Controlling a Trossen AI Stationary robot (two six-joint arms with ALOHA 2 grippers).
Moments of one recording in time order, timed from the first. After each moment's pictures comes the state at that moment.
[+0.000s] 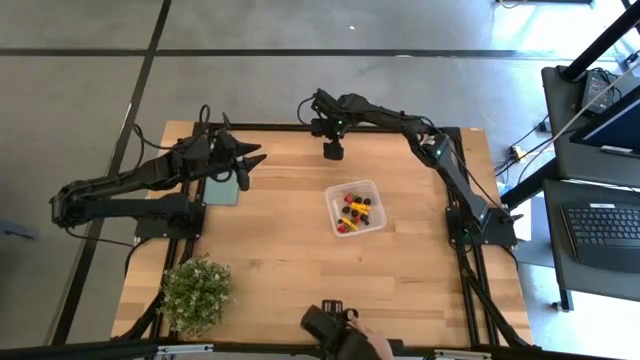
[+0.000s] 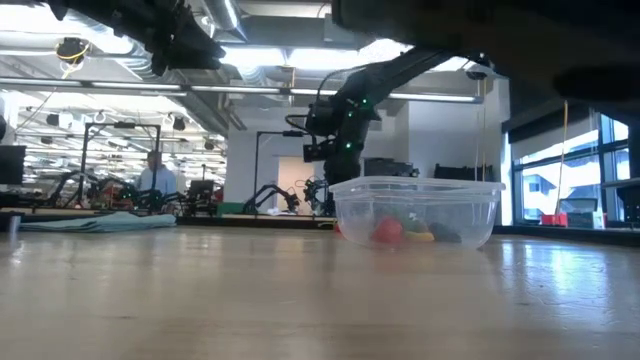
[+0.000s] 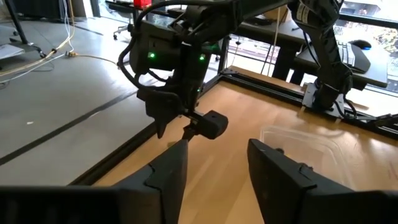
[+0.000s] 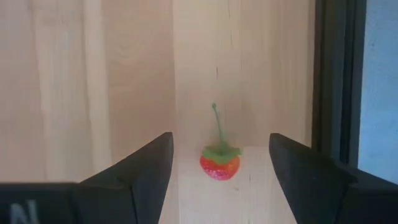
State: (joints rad) left arm 0.36 0.67 0.62 -0.18 -0.16 -0.16; right arm -0.58 2.42 2.14 -0.97 -0.11 -0.55
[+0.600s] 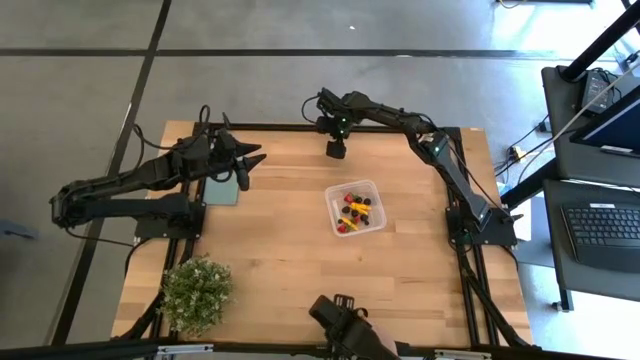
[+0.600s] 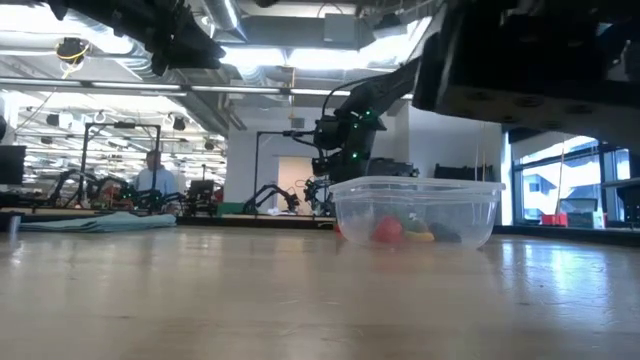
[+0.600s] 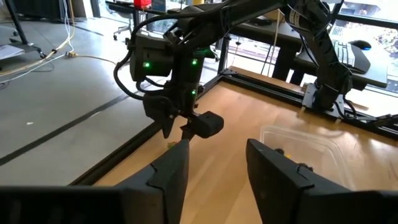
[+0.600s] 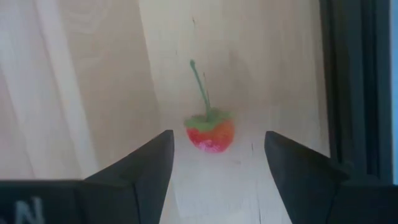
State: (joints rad) left arm 0.36 0.67 0.62 -0.18 -0.16 -0.16; right arm -0.63 2.45 2.14 -1.03 -0.14 -0.45
